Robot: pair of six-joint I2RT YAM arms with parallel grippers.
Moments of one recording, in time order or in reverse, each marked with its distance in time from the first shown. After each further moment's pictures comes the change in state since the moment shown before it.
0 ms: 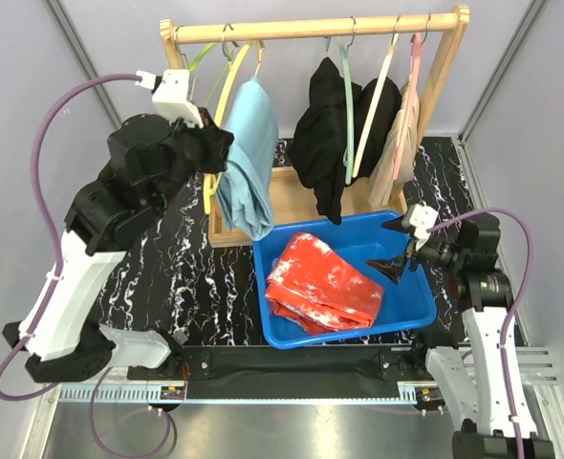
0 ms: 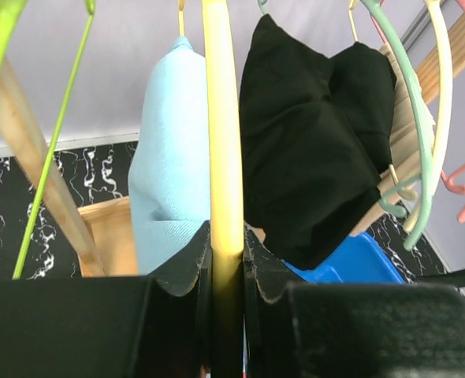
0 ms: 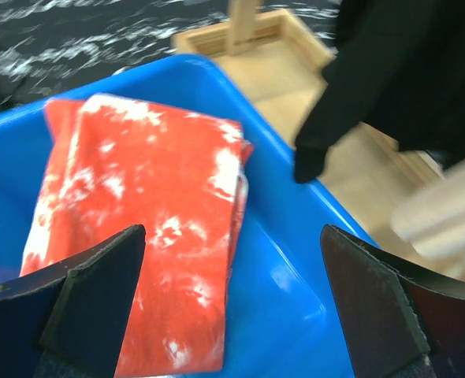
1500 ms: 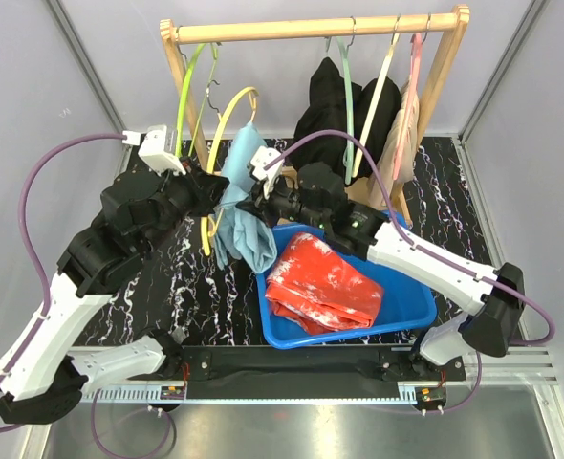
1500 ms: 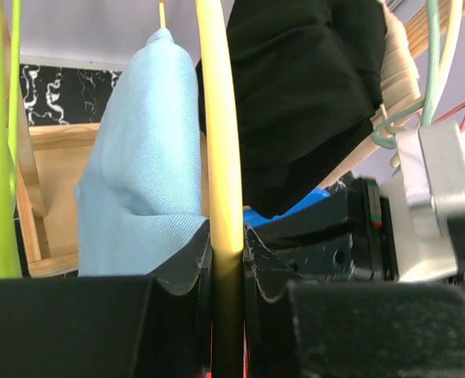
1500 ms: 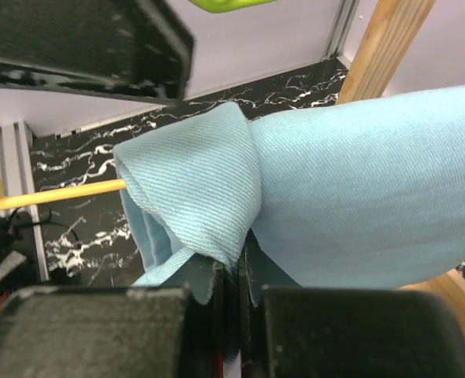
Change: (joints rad) left arm 0.004 -0.323 -0.485 0.117 0.077 -0.229; right arm 1.030 0.803 0.606 0.491 0.923 0.460
